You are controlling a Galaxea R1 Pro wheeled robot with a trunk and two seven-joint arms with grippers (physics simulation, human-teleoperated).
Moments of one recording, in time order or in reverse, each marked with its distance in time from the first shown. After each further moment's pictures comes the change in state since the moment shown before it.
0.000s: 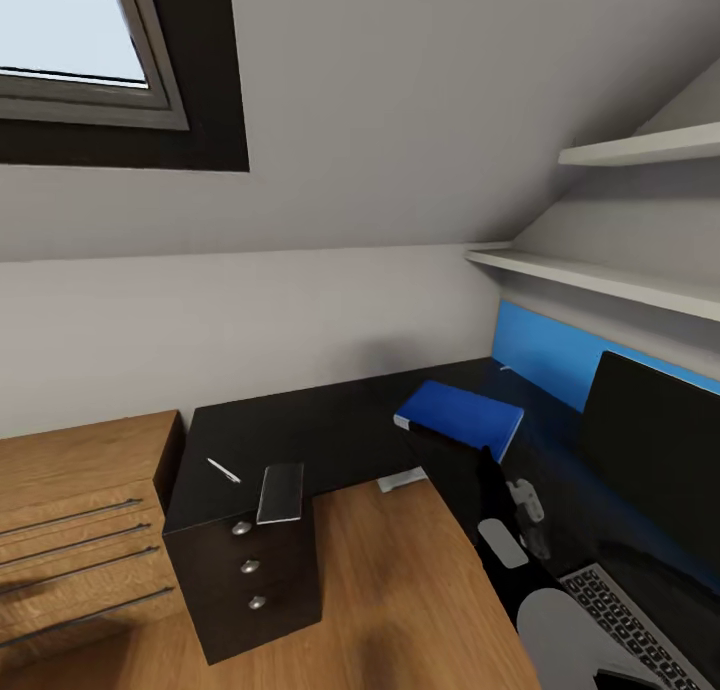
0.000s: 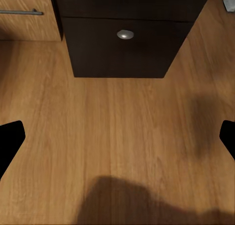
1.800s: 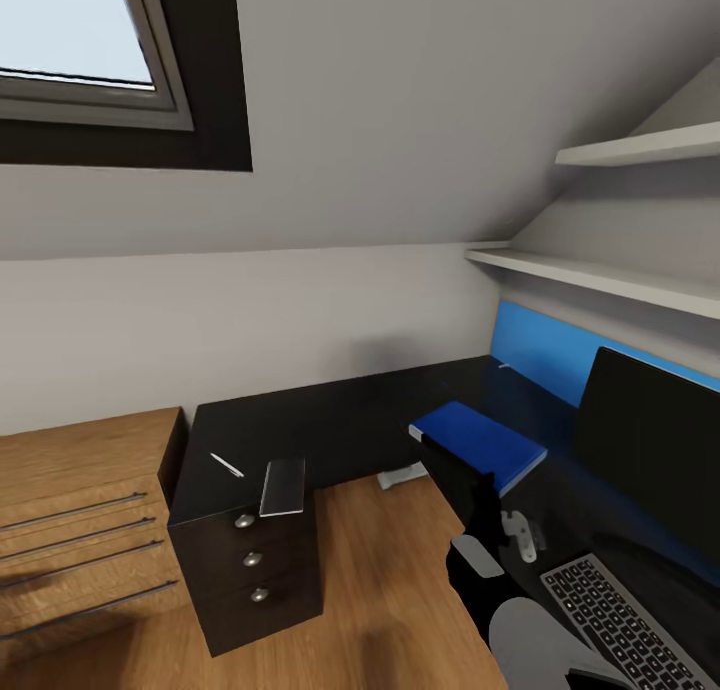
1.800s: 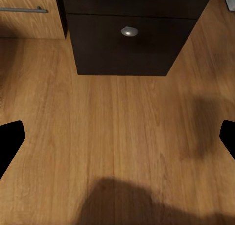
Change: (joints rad) left arm 0.000 0.000 0.002 -0.005 0.001 0.000 0.004; right arm 0.000 0.084 -0.004 0.104 -0.158 -0.282 -0.031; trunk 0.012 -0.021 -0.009
